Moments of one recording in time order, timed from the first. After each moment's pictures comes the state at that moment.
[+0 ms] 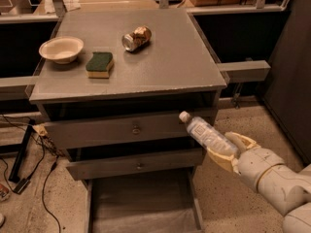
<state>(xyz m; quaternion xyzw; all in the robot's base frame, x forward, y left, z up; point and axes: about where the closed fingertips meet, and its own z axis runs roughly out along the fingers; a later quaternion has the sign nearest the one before) 0.475 -0.203 0.759 -0.23 0.77 0.04 0.59</state>
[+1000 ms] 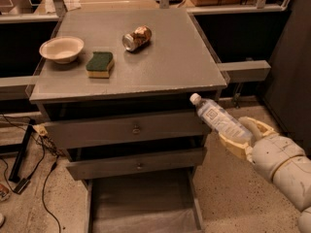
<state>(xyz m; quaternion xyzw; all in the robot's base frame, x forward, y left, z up) 0.479 -0.221 0.818 -0.23 0.74 0.00 0.63</state>
